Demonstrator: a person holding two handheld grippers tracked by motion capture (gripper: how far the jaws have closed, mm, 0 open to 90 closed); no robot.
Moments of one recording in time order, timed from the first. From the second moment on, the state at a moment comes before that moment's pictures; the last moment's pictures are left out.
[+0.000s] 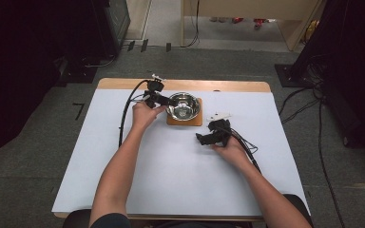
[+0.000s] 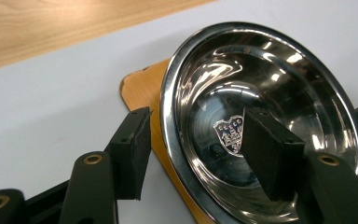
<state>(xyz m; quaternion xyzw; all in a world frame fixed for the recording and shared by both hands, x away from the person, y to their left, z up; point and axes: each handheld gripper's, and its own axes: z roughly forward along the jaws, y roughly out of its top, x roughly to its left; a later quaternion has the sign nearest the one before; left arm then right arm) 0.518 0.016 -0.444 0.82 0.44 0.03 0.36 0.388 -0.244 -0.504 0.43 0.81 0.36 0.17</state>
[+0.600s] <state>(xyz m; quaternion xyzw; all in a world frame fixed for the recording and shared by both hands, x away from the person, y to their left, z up) 0.501 0.034 -0.442 0.82 0.45 0.04 0.37 0.388 -0.244 -0.504 0.43 0.81 0.35 0.17</state>
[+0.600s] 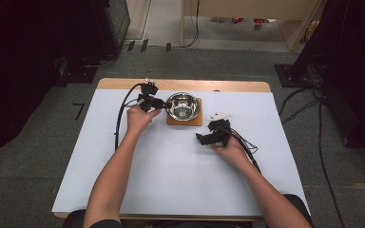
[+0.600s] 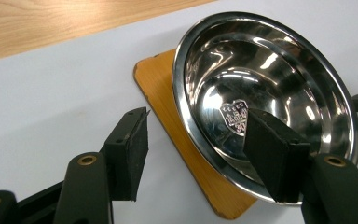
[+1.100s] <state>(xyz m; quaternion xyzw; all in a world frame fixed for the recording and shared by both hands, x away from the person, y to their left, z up) 0.484 0.044 -0.443 0.82 0.44 0.06 0.37 0.388 -0.243 -0.504 0.43 0.81 0.36 0.17</state>
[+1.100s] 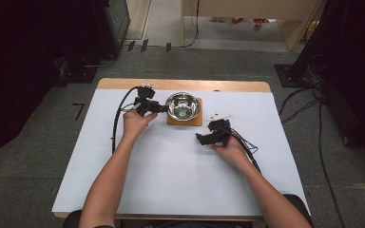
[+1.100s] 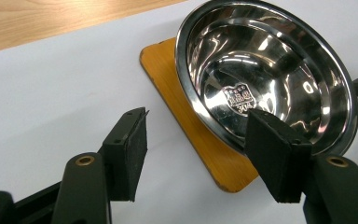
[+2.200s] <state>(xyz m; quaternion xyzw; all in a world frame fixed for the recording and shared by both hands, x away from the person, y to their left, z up) 0.439 0.057 -0.457 0.82 0.43 0.06 0.38 0.388 -0.244 -0.504 0.43 0.81 0.35 0.17</state>
